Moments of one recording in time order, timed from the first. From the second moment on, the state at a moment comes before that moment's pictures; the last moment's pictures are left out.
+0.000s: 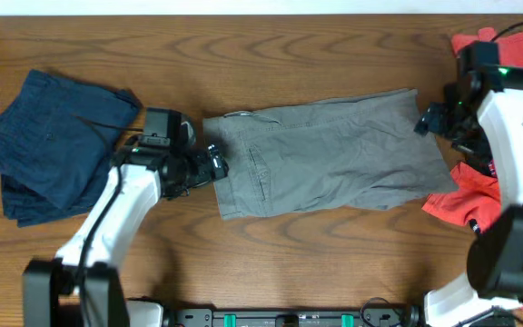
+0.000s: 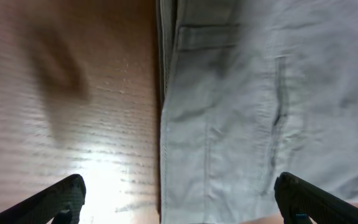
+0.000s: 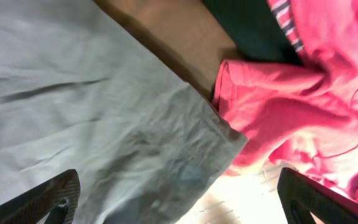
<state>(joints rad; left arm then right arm) -0.13 1.52 0.91 -0.66 0.33 -0.45 -0.12 1.75 1.53 -1.21 0.16 0.46</state>
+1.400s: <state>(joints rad) -0.01 1.36 0.92 -0.69 0.70 -0.41 0.37 2.09 1.53 -0.96 -0.40 0.10</state>
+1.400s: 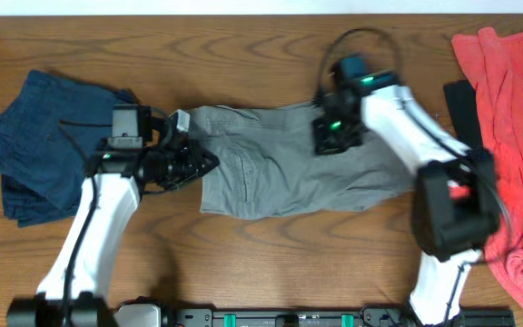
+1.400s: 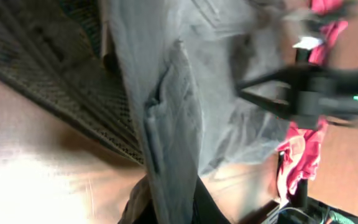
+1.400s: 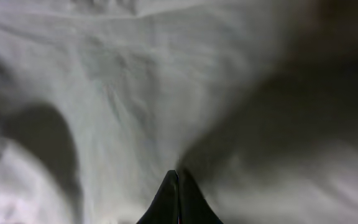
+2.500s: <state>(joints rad) -0.09 1.34 1.14 -0.91 0.70 -0.40 0.38 2.08 1.76 -1.29 -0.23 0.12</state>
